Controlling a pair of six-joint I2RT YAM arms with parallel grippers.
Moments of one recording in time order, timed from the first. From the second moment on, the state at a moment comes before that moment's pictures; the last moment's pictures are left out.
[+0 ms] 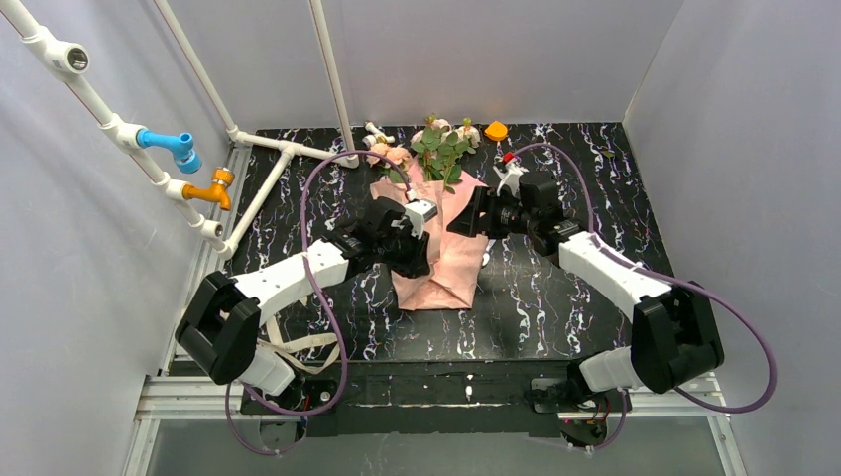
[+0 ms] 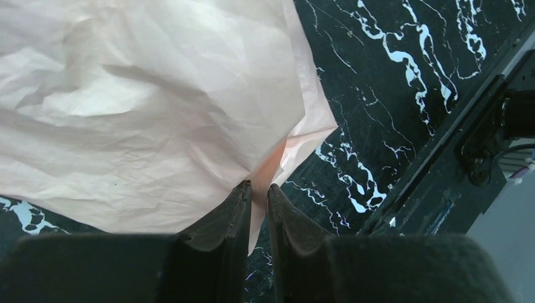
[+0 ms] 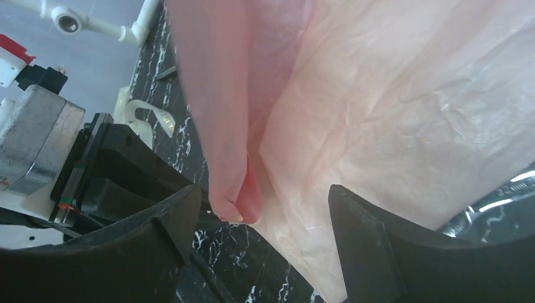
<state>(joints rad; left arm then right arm) -0.71 1.47 0.97 -0.28 0.30 -0.20 0.44 1.36 0.89 -0.03 -0.47 0.55</state>
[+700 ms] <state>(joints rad) -0.71 1.52 0.99 -0.28 0.36 -0.17 0.55 1.56 0.95 0.07 -0.55 0.56</state>
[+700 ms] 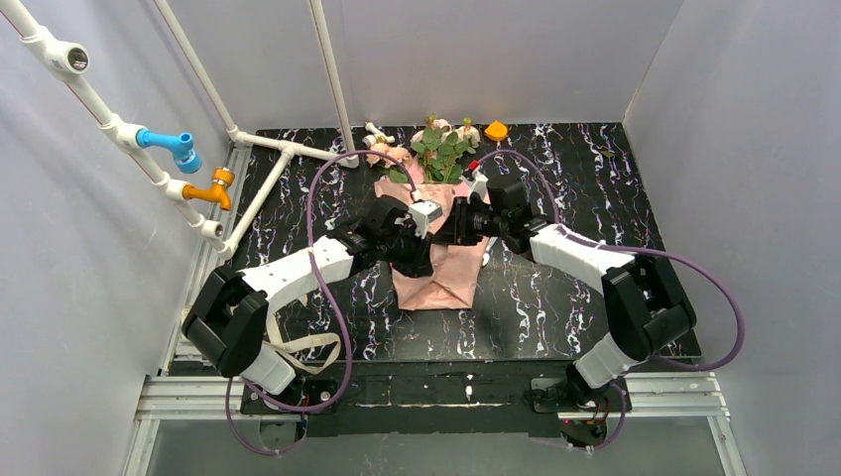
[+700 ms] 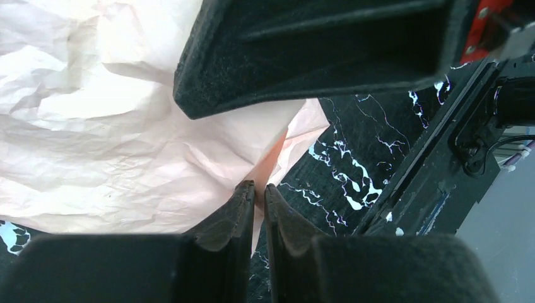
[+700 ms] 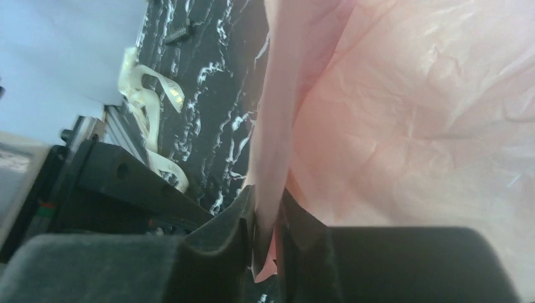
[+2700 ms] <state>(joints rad) -0.71 1.74 1.05 -0.19 0.22 -0.33 0.56 1.37 0.95 -0.28 -0.06 0.44</state>
